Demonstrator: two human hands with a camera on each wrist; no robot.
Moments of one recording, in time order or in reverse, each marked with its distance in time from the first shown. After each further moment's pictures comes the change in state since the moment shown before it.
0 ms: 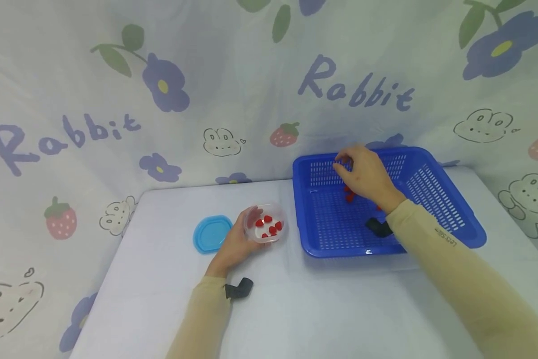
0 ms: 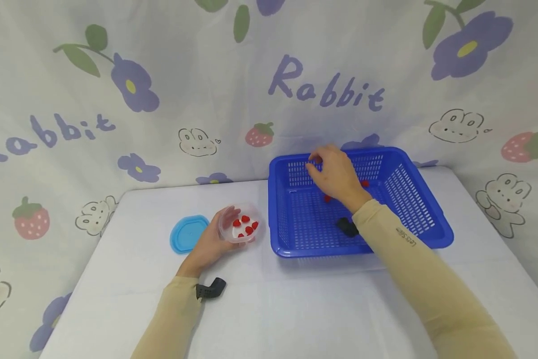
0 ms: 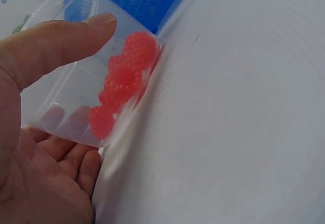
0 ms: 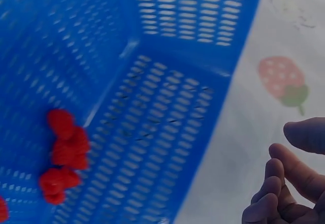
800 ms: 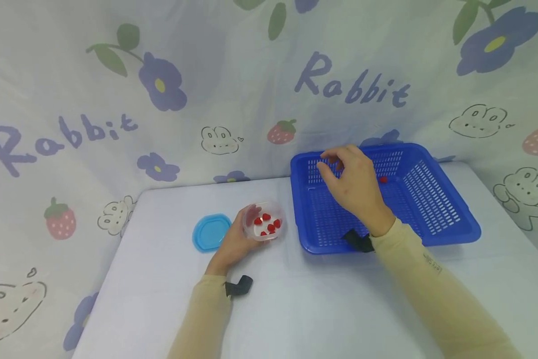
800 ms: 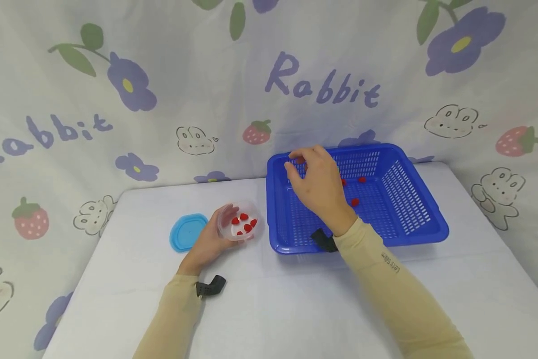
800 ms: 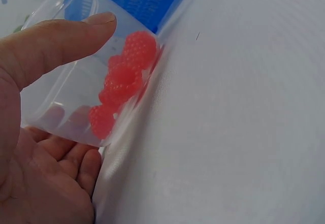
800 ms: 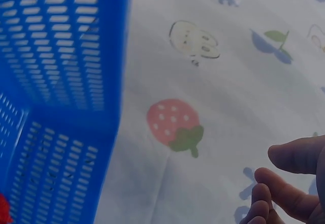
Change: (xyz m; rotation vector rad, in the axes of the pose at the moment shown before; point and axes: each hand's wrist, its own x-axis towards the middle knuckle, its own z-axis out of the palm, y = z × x) left_hand 0.001 0.000 0.000 -0.014 -0.004 -0.017; right_hand -0.029 -0.065 0.000 0.103 0.324 -0.109
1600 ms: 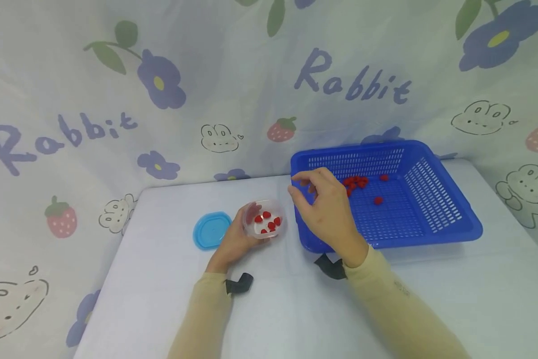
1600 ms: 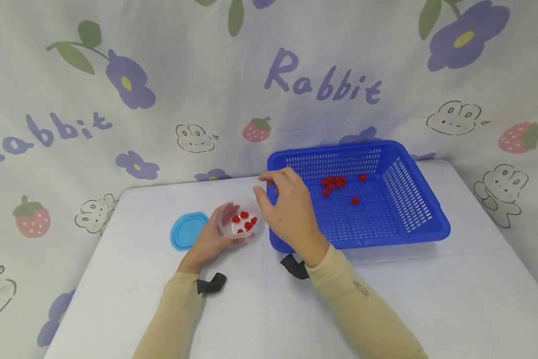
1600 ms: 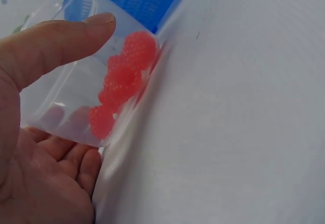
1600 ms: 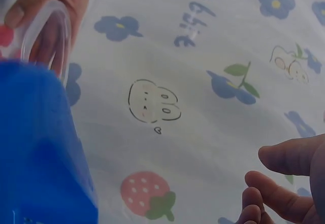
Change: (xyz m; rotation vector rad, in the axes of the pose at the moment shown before) left_hand 0.001 -0.001 0.000 -0.022 0.010 0.022; right_hand -0.037 -0.045 0.031 0.154 0.032 -0.019
